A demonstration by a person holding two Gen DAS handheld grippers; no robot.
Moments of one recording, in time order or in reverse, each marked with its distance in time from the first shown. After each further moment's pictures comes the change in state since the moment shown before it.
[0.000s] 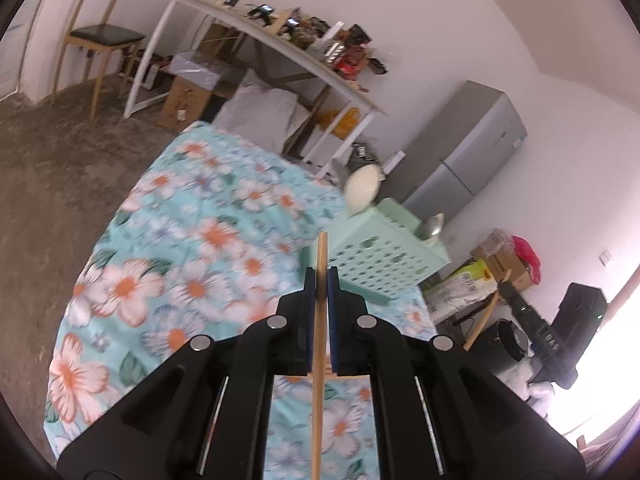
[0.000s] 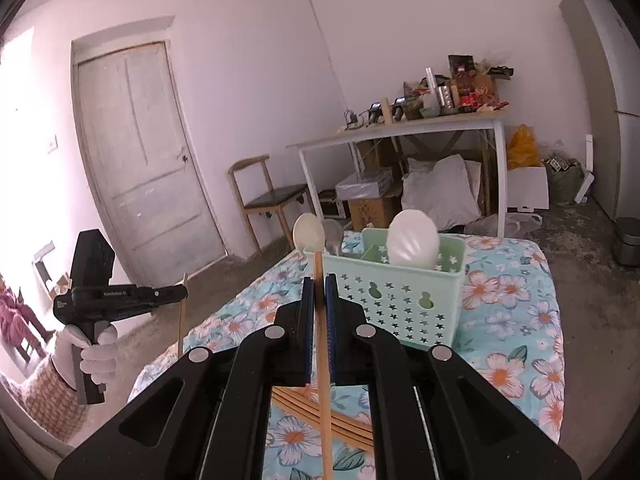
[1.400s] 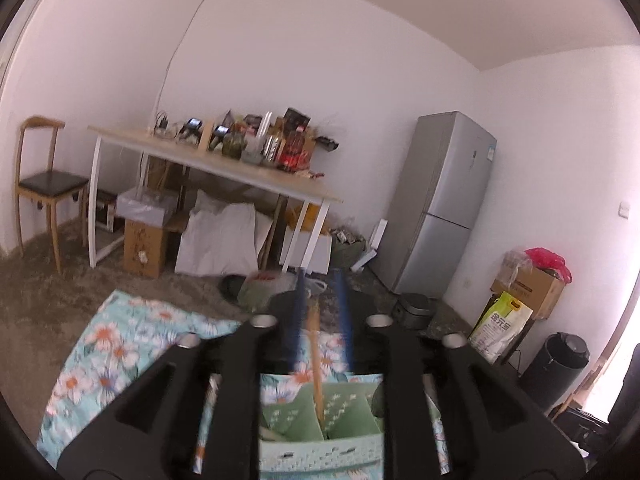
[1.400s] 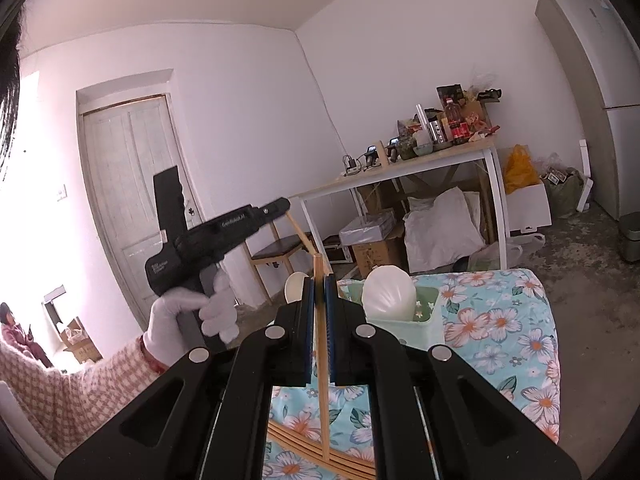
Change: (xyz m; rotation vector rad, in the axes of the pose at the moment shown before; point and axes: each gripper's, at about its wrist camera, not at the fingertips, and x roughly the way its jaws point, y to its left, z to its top) left arm 0.119 -0.138 0.092 0.315 -0.338 0.016; right arm -0.031 -0.027 0.015 0.055 -0.157 0.038
